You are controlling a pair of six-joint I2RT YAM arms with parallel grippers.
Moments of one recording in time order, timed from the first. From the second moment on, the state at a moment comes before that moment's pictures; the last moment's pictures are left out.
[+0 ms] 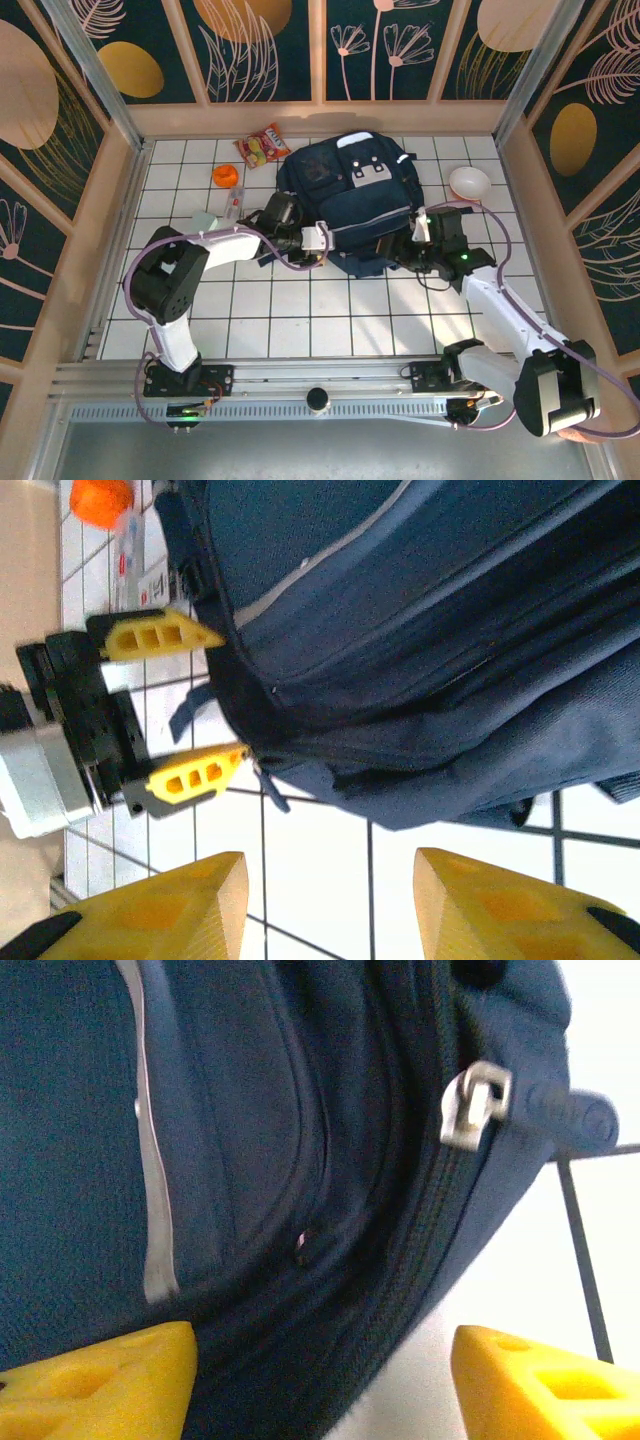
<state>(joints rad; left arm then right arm) -0.59 1.83 1.02 -0.04 0.53 0.91 0.32 1.06 0.66 -0.41 -0.46 0.64</state>
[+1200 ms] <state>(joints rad) -0.59 1.86 1.03 -0.03 0.83 0.70 0.63 1.33 0.64 -0.13 -0.25 0.94</state>
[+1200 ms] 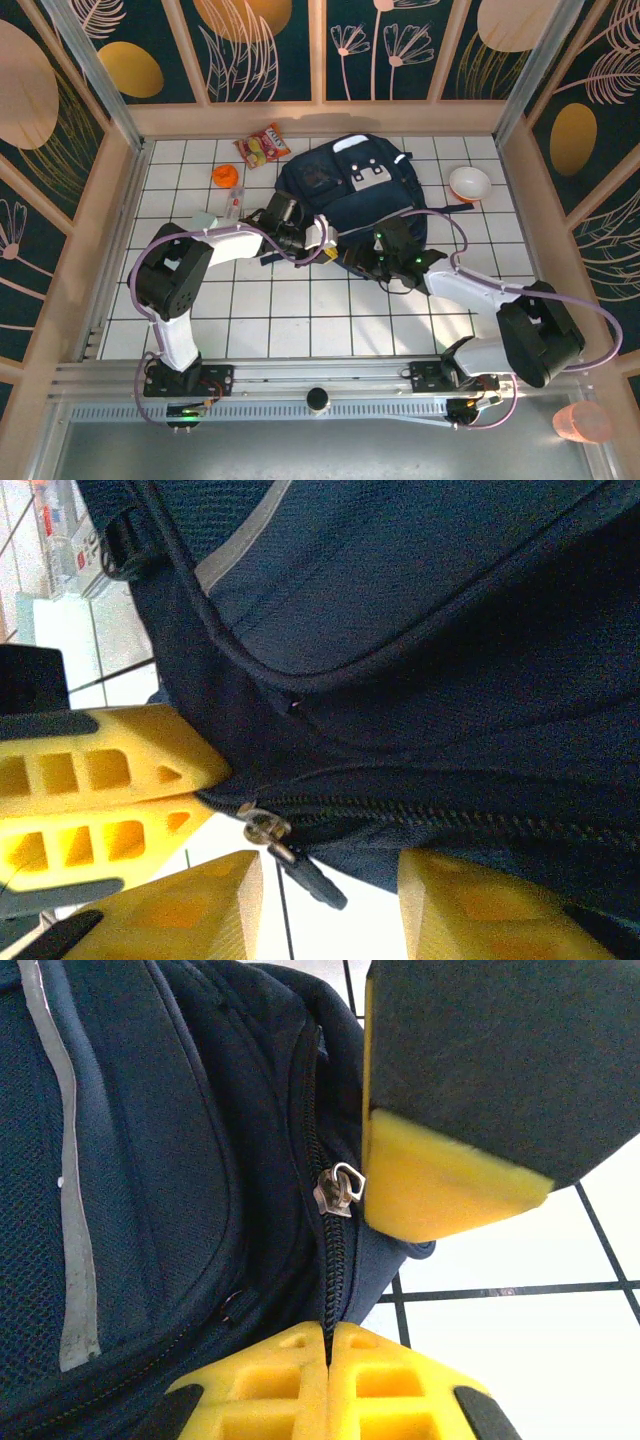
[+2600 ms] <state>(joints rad) -0.65 1.80 1.02 -0.16 0.67 0.75 0.58 1.30 0.70 -0.36 -0.33 0.73</state>
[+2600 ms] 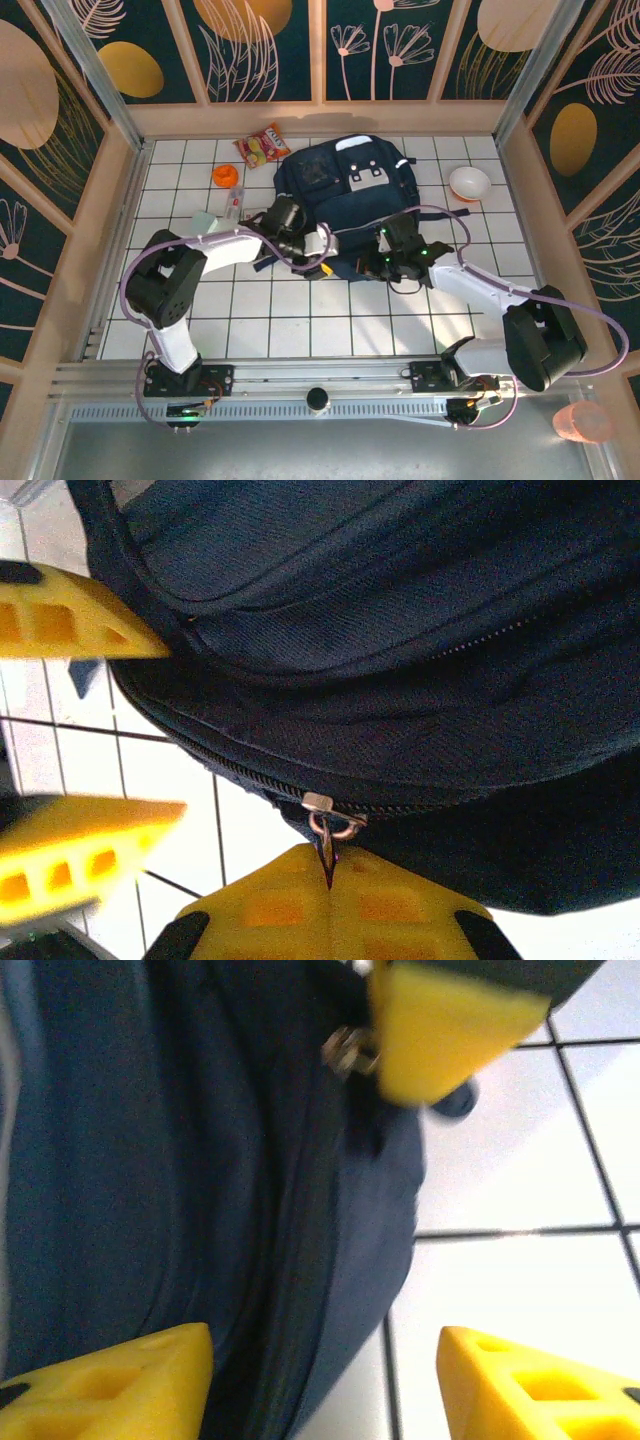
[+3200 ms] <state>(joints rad) -0.68 1.85 1.08 -0.14 0.59 0.79 0.44 1.29 0.70 -0.42 -0.37 0.63</state>
